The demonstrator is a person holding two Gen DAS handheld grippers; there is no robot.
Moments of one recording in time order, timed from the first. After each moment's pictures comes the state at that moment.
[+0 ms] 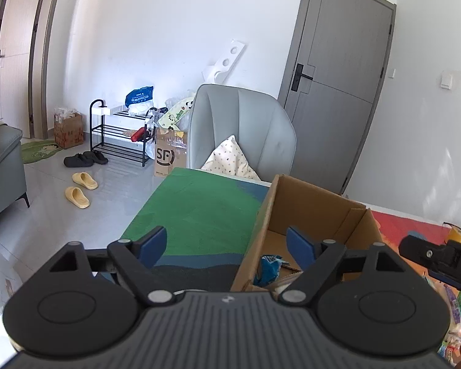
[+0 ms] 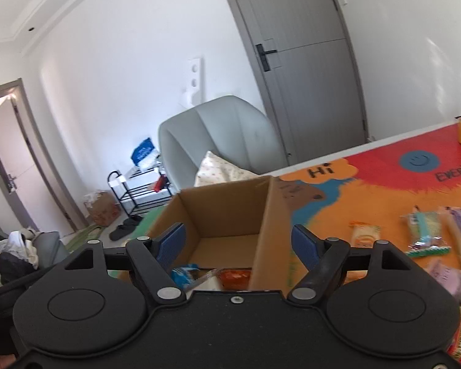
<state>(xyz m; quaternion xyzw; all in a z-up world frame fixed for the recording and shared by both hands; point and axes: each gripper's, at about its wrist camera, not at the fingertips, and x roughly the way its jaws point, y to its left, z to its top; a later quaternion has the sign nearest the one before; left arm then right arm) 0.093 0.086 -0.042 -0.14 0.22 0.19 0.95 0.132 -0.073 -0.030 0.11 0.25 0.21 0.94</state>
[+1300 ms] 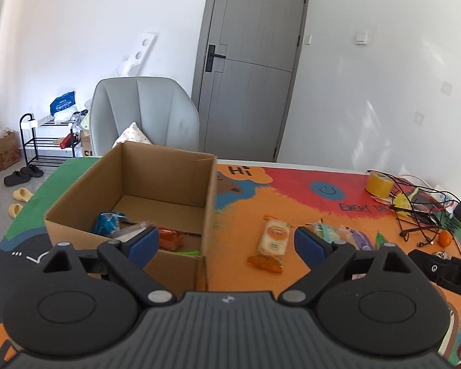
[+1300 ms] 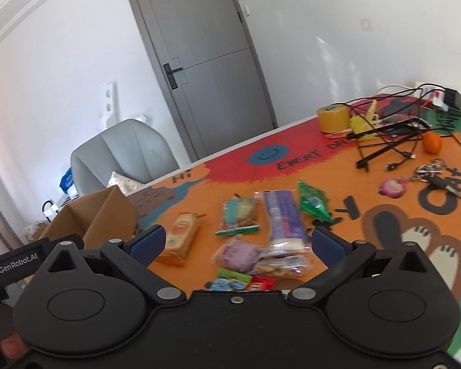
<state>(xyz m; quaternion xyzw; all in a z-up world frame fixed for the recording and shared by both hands) 0.101 -0.063 -0.051 -0.09 0.24 0.06 0.97 0.084 -0.250 -0.054 0.15 0.25 0.06 0.96</state>
